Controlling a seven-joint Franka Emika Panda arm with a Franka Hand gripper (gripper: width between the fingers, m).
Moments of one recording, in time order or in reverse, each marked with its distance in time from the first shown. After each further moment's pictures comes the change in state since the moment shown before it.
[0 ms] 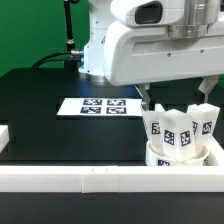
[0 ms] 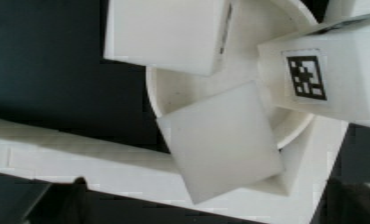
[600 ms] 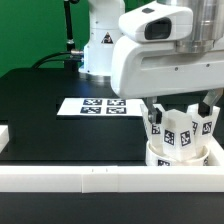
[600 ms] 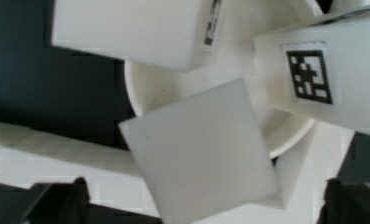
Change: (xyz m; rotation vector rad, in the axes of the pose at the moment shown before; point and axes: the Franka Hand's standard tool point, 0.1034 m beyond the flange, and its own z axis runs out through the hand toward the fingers) arm 0.005 -0.006 0.023 -0.013 0.012 -0.018
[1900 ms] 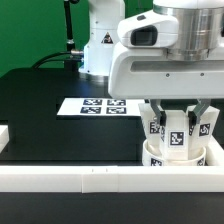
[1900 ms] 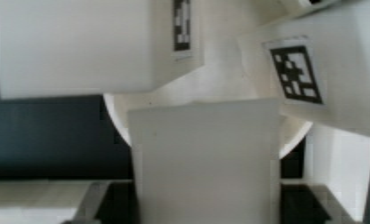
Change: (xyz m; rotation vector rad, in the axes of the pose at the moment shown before) arm -0.004 0.000 0.006 0.001 0.000 0.359
